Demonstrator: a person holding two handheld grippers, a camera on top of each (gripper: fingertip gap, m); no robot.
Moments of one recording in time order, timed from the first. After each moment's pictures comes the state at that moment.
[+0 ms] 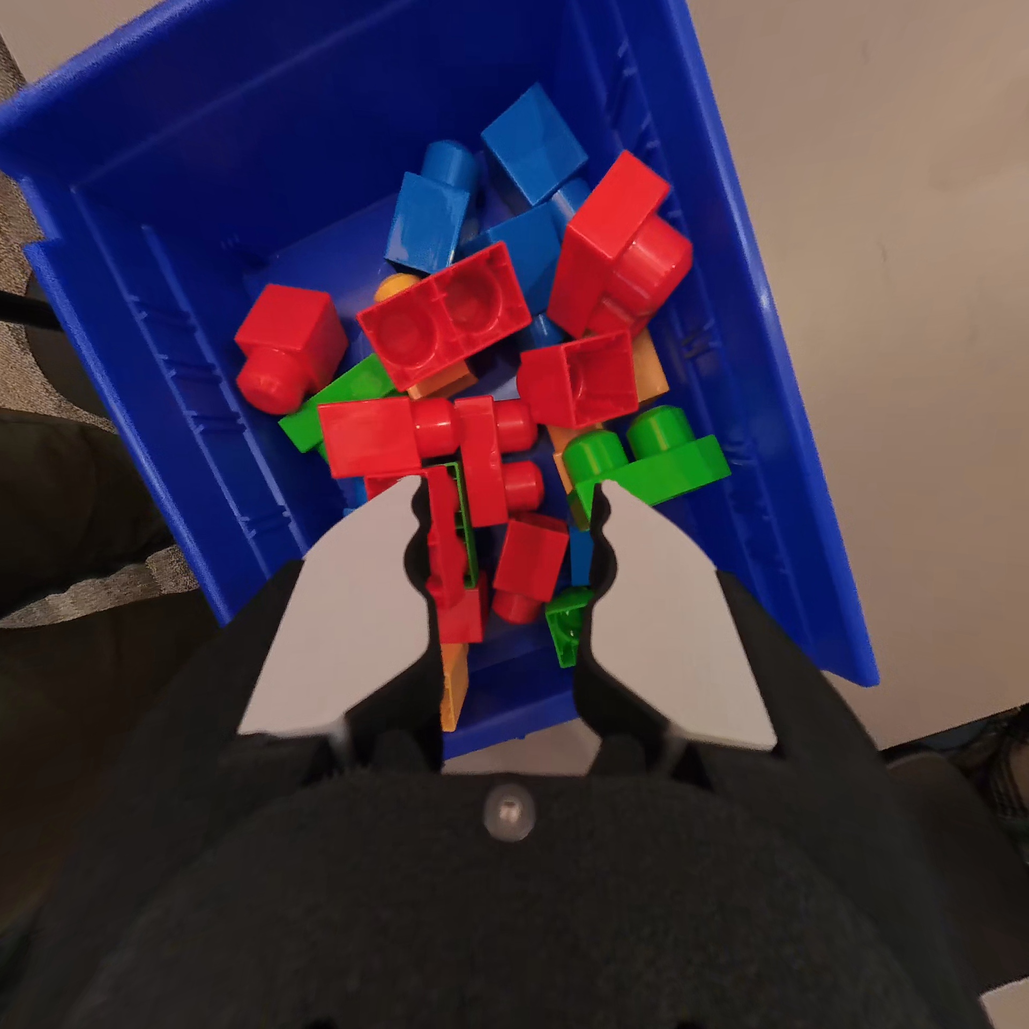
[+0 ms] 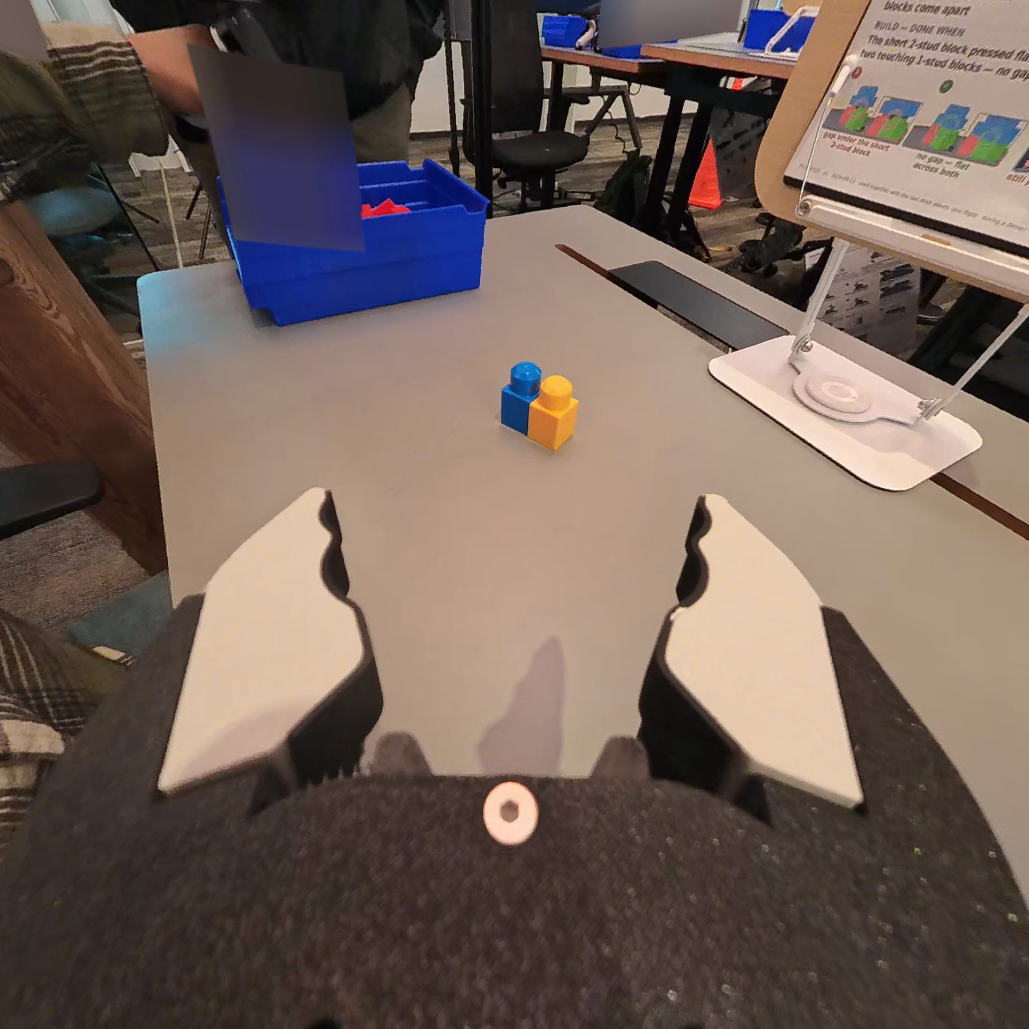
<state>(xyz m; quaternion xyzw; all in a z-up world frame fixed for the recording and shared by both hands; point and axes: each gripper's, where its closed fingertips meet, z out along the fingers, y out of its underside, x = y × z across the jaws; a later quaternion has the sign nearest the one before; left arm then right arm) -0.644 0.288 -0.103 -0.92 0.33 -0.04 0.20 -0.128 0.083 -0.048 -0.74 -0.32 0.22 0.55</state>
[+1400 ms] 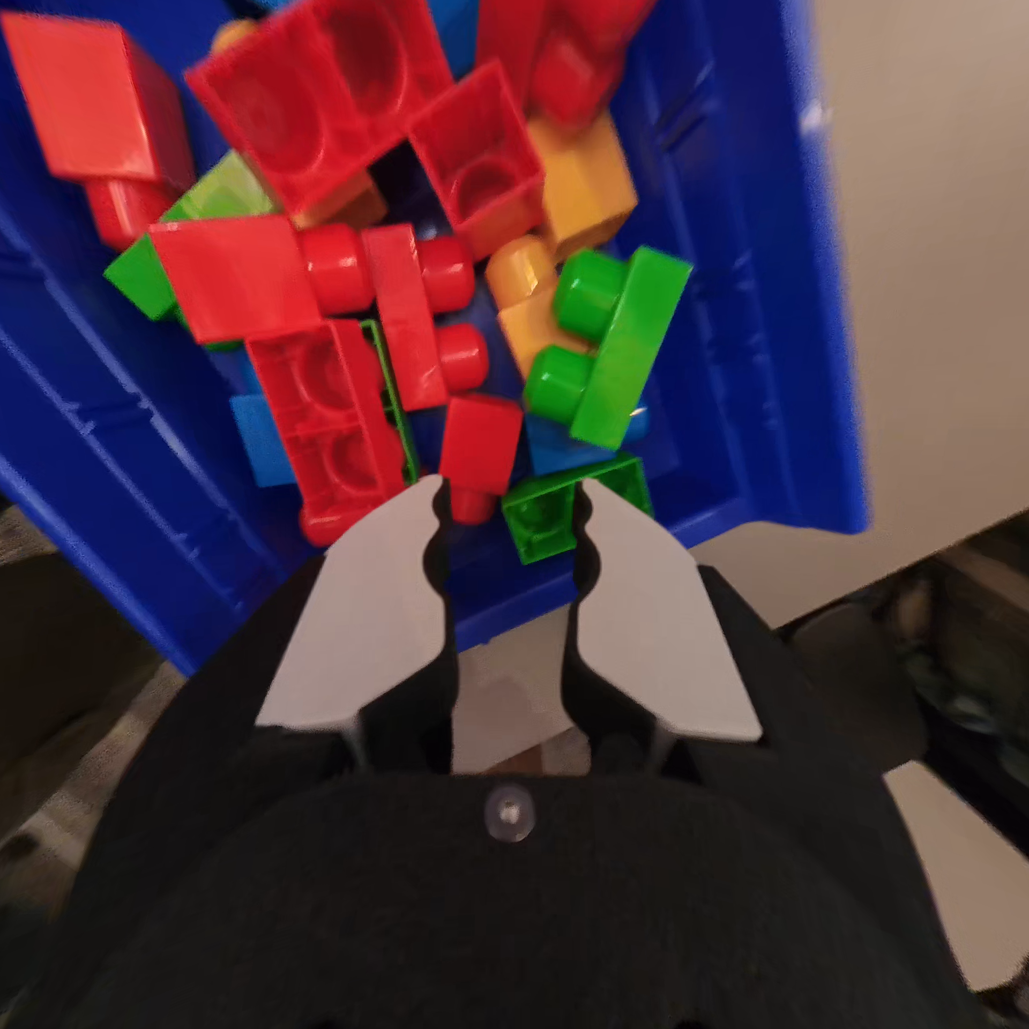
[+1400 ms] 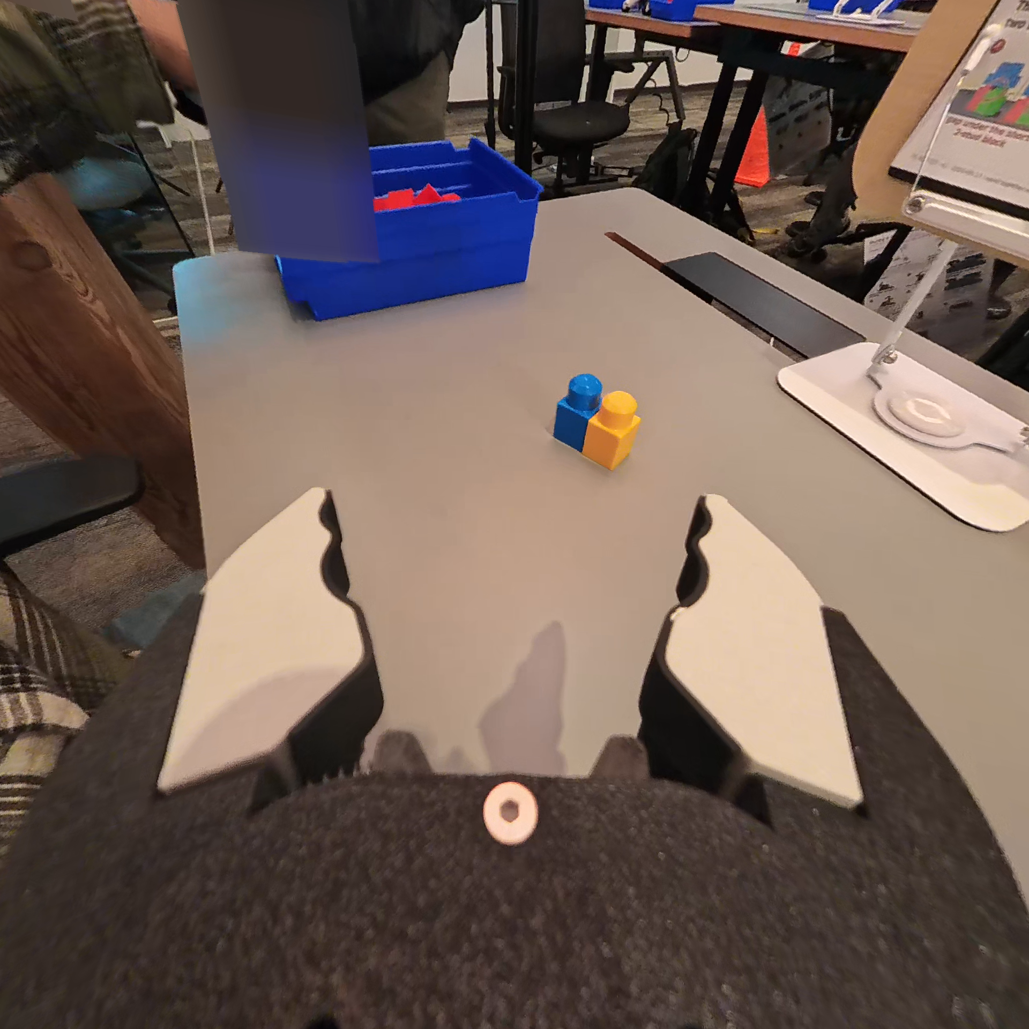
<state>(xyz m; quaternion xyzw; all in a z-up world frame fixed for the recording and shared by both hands) -0.663 0.239 -0.124 -0.93 0.34 -0.09 0.09 -0.178 0.082 -0.052 -0.74 -0.34 0.23 0.53</state>
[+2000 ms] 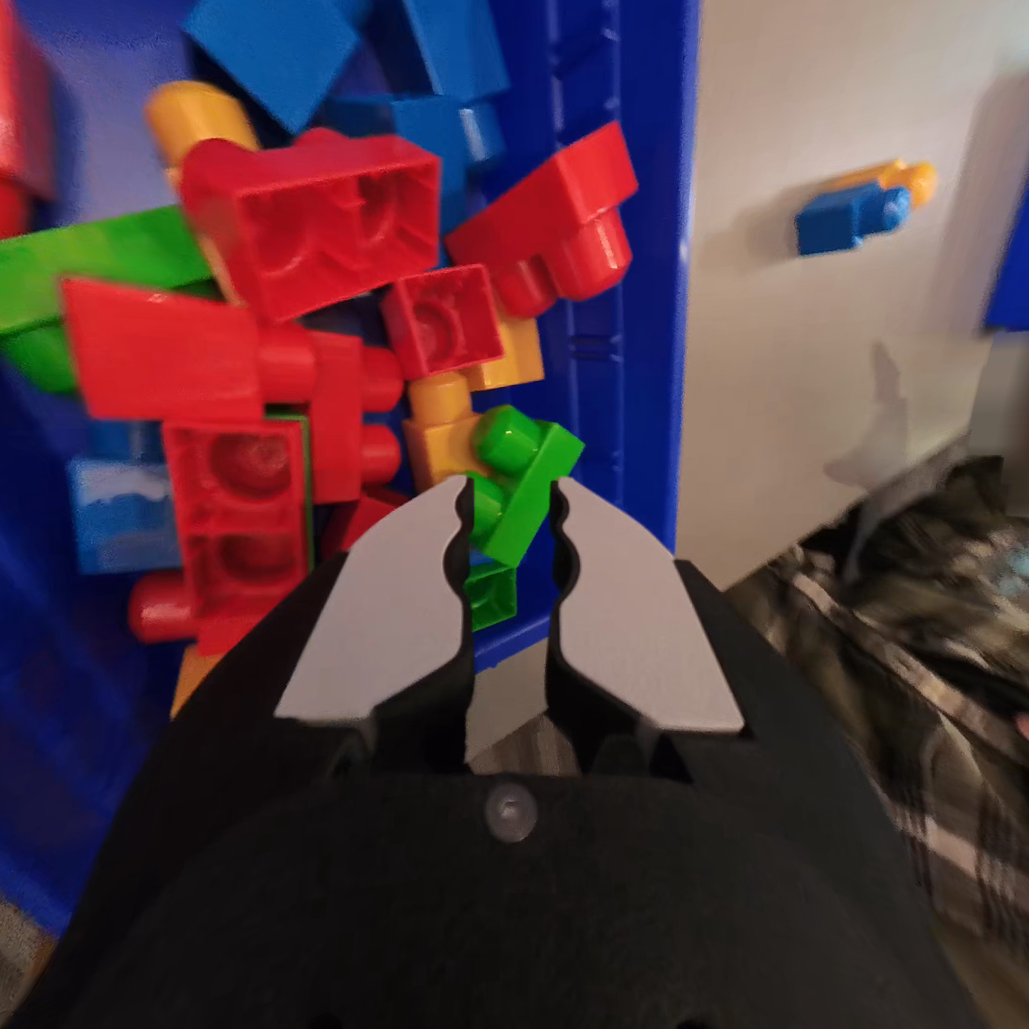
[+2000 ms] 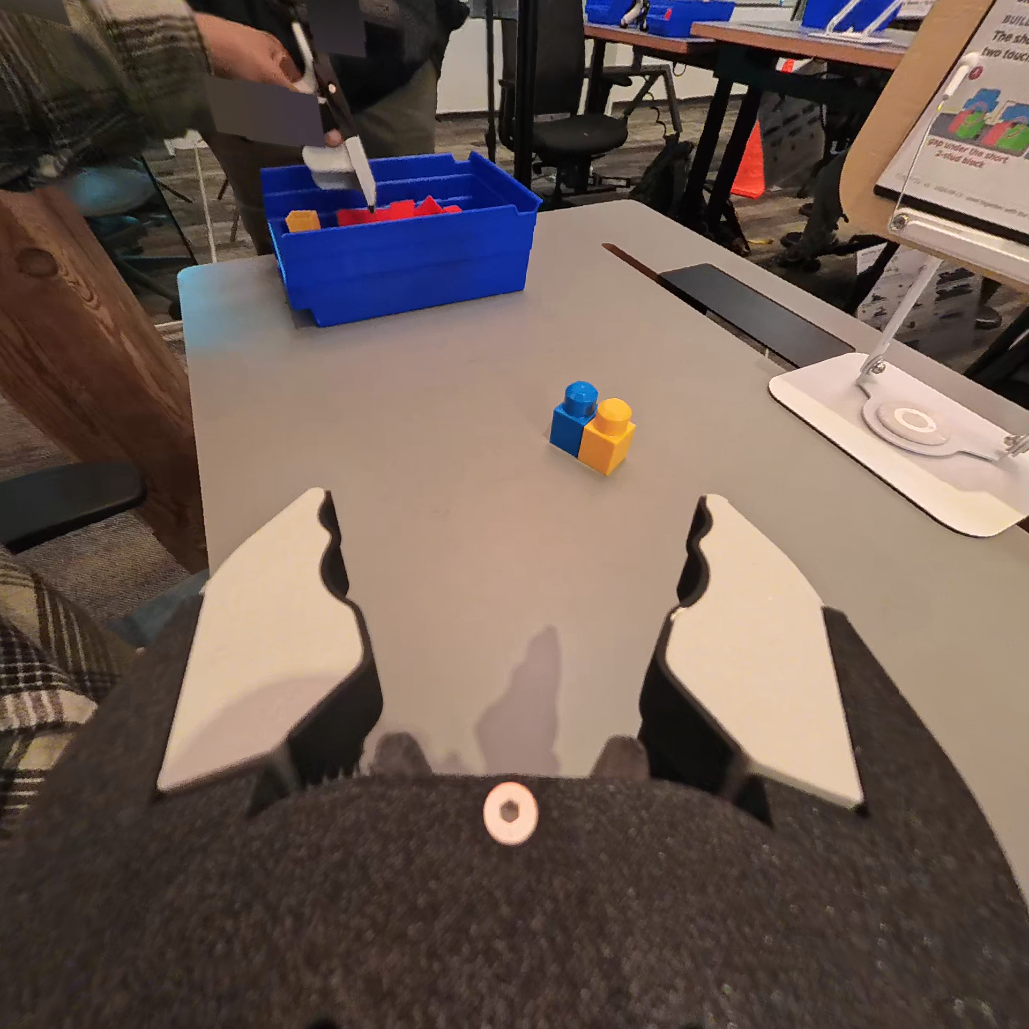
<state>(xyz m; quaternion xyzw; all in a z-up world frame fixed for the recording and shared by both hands) -0.625 0.268 -0.113 -0.95 0.17 -0.28 0.04 -0.174 0.080 -0.045 -0.74 -0.34 0.23 0.54</state>
